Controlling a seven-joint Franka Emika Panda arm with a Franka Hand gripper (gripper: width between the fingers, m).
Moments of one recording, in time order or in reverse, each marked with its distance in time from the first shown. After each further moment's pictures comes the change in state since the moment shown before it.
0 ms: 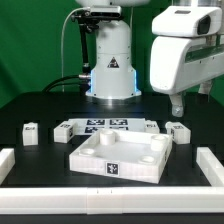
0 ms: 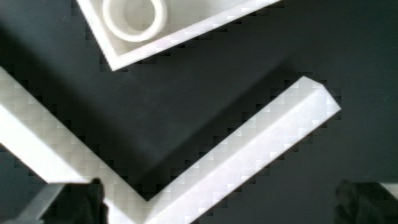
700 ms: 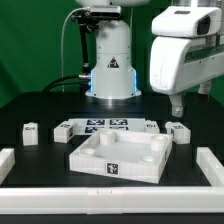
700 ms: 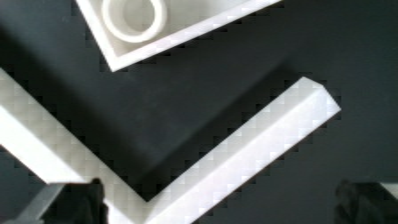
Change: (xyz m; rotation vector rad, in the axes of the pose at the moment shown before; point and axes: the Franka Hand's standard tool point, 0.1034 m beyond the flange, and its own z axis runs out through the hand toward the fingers) arm 0.000 0.000 0.000 0.001 0.000 0.001
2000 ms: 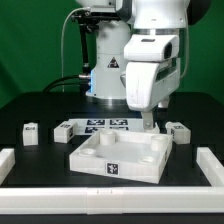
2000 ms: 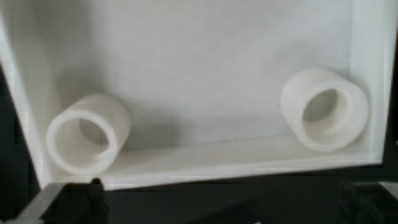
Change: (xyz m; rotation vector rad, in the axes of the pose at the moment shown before) arm -0.086 -0.021 0.049 -0.031 0.049 -0.301
